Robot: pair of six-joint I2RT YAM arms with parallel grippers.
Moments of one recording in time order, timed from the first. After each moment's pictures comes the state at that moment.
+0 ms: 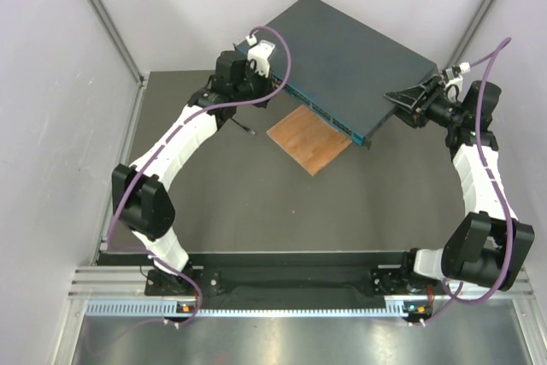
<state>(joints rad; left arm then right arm) -0.45 1.70 1.61 -0.31 0.23 -0.01 -0.25 1.31 1.06 -0.04 -0.95 0.95</state>
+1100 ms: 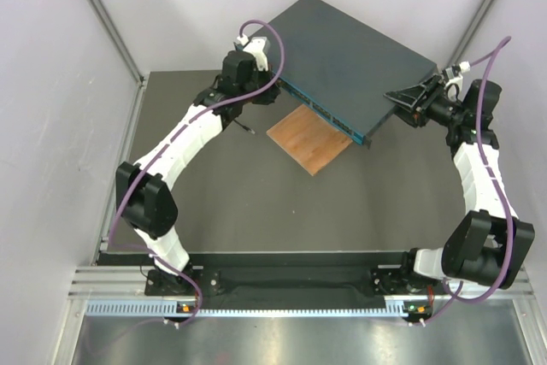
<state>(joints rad) -0.49 1.73 1.63 -0.30 0.11 -0.34 -0.25 1.32 1.07 -0.05 -0.96 0.95</state>
